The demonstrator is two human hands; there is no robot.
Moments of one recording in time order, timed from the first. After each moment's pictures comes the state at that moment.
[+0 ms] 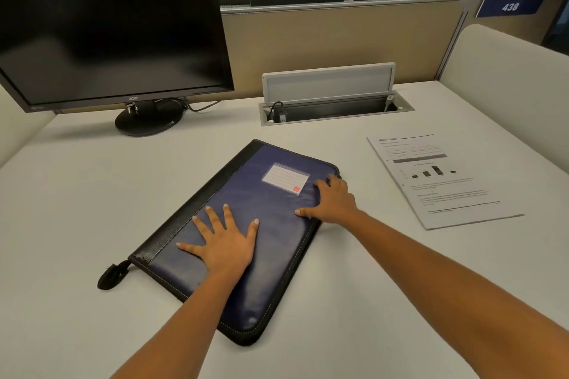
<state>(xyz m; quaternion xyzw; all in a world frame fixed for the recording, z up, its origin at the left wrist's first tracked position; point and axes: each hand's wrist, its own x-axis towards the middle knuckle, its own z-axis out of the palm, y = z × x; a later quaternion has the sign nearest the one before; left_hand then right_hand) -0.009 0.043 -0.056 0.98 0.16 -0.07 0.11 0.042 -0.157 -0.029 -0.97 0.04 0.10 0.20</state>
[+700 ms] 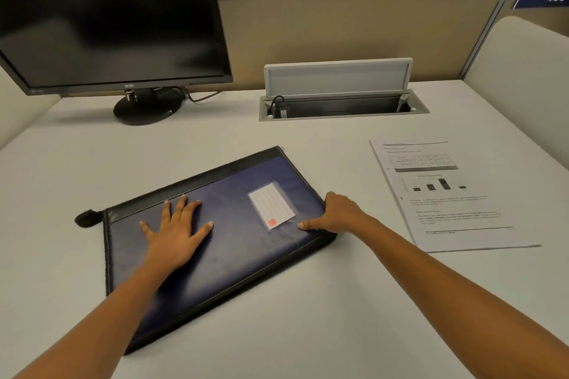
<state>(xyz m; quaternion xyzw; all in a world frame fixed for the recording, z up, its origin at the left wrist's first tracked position) 0.013 0.091 -0.056 0.99 0.10 -0.05 0.12 0.055 -0.205 -0.023 -0.95 0.00 0.22 0.20</state>
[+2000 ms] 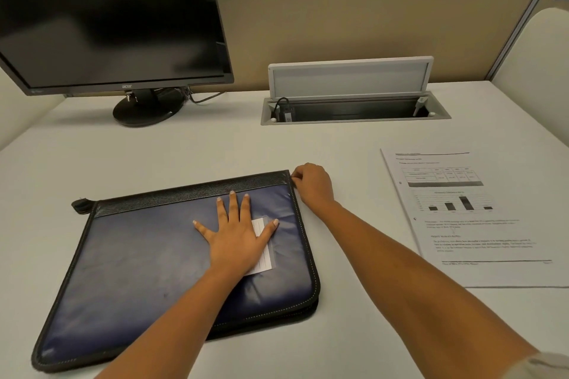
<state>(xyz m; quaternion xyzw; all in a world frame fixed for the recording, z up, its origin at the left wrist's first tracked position) 0.050 -0.029 -0.067 0.99 0.10 -0.05 0.07 0.154 -0.171 -0.053 -0.93 -0.04 0.00 0.36</state>
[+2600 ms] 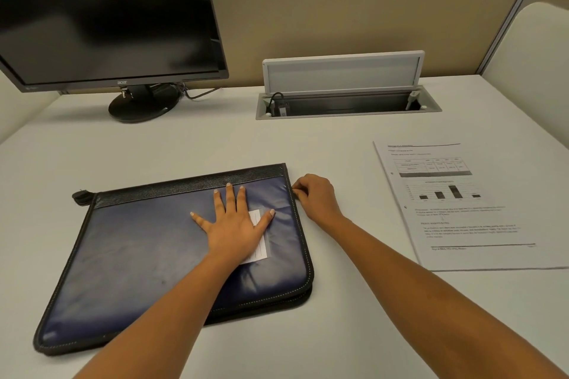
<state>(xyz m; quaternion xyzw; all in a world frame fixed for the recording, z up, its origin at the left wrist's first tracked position) 0.051 -0.031 -0.069 0.99 0.10 -0.05 0.07 0.112 -0.192 -0.067 -0.92 -0.09 -0.03 0.39</state>
